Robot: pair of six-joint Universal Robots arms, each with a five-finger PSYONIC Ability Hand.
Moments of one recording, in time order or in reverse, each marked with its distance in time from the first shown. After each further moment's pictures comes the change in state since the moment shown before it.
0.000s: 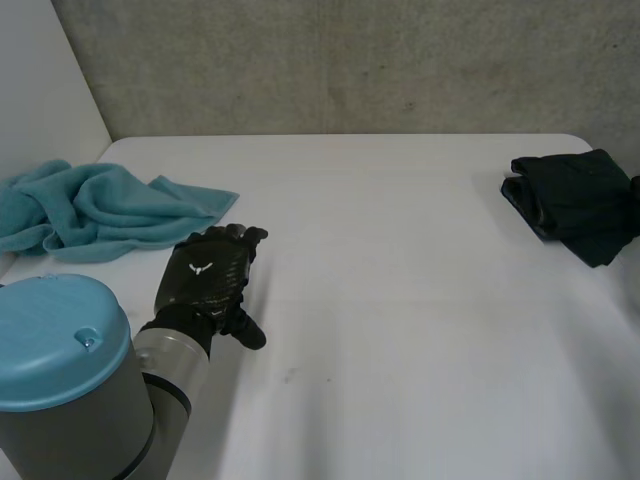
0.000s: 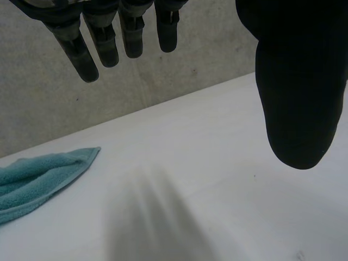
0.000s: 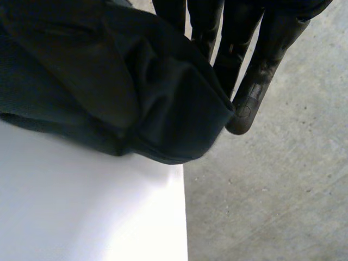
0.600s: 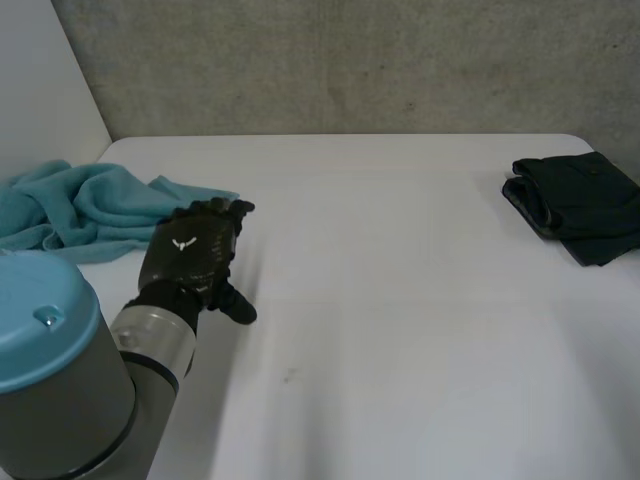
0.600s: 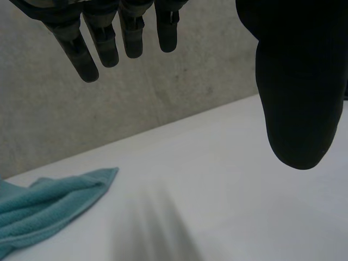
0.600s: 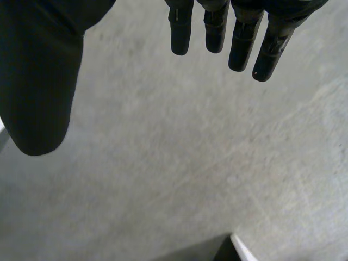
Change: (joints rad) left arm 0.036 0.046 0.028 0.001 -0.002 0.005; right arm -0.081 -0.423 0.110 0.030 0.122 -0.146; left_hand 0.000 0.000 0.000 0.000 0.000; right_hand -0.673 -0.853 -0.859 -0.841 -0.835
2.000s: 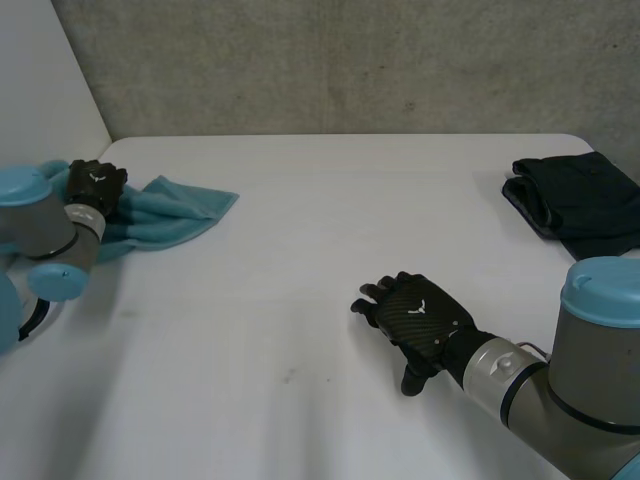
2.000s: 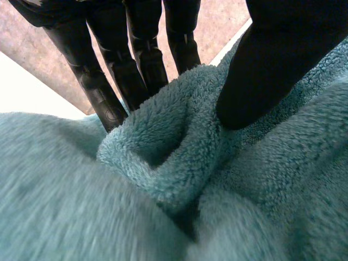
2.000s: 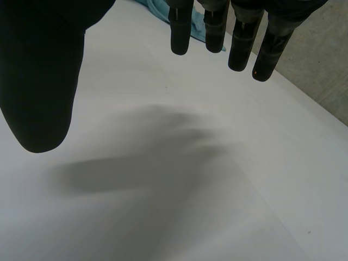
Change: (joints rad) left arm 0.639 -0.966 1.037 0.018 0.391 0.627; right arm 0.716 -0.505 1.286 -0.174 -0.388 0.147; left_hand 0.882 0.962 0.968 0.998 0.866; right_hand 0.000 0.000 0.000 0.000 0.000
